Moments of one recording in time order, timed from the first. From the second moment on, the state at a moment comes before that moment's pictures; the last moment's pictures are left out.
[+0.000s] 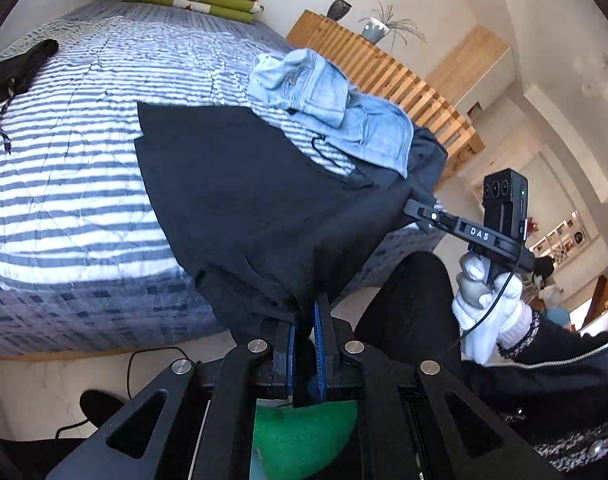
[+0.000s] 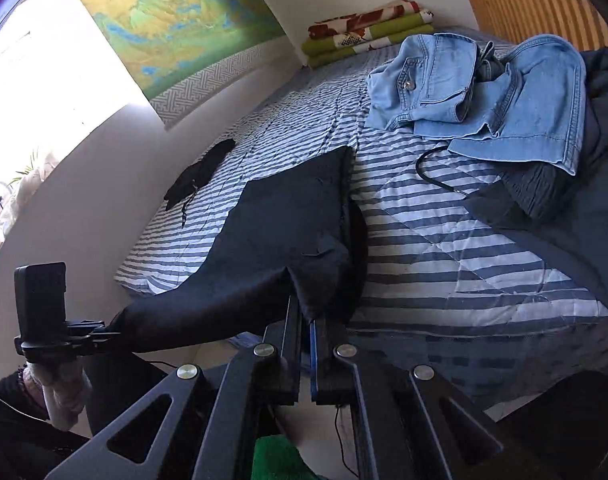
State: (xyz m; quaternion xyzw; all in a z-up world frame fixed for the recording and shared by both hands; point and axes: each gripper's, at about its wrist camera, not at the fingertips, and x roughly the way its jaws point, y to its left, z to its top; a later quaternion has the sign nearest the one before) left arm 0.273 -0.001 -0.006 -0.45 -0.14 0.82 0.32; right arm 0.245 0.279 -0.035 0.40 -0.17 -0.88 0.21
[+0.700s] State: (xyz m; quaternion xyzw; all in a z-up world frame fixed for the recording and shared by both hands) left arm 0.112 -0.162 0.283 -0.19 -0.12 0.96 0.16; right arm -0.081 0.104 0.248 0.24 -0.12 -0.91 0.31
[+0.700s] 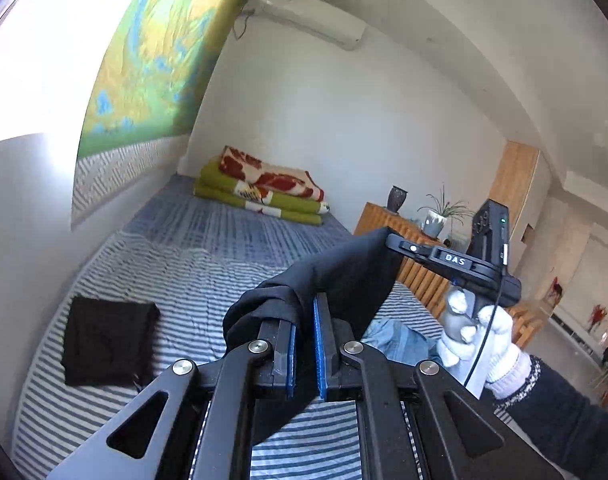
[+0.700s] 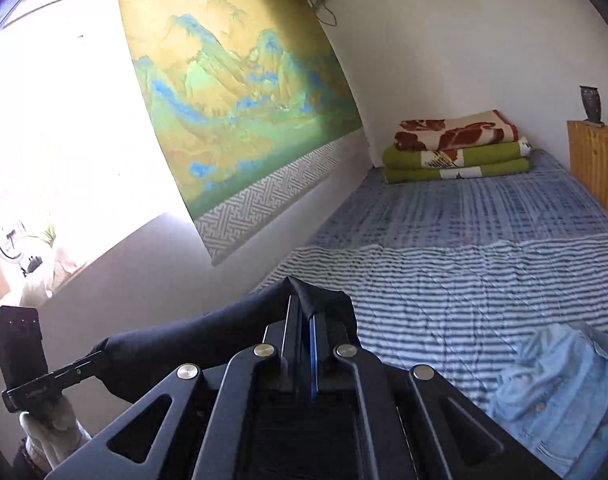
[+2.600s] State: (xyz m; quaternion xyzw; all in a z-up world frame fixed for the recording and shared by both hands) left arm -0.022 -0.292 -0.120 -0.46 -0.39 0.79 0.06; right arm 0.109 -0.009 -0.088 0.51 0.16 -0.80 0.28
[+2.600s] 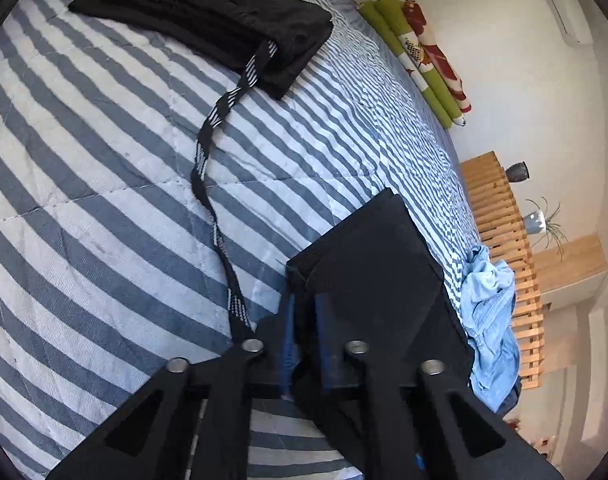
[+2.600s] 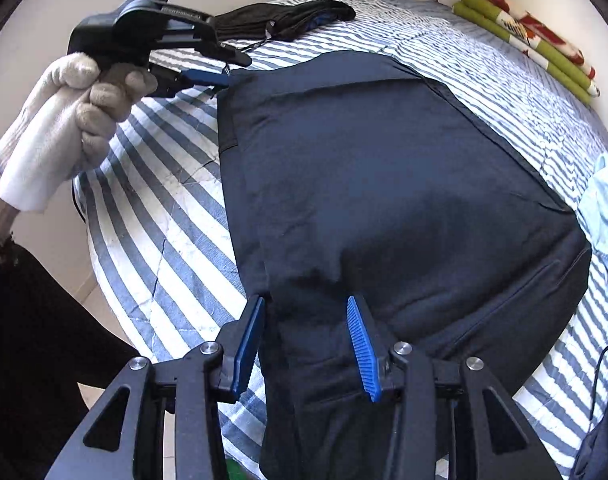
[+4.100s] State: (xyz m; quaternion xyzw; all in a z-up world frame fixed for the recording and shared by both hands) left arm 0.043 -0.186 -0.090 -0.49 -0.30 0.80 0.16; right arm 0.181 0.069 -0.072 0.41 0.15 -0.90 0.00
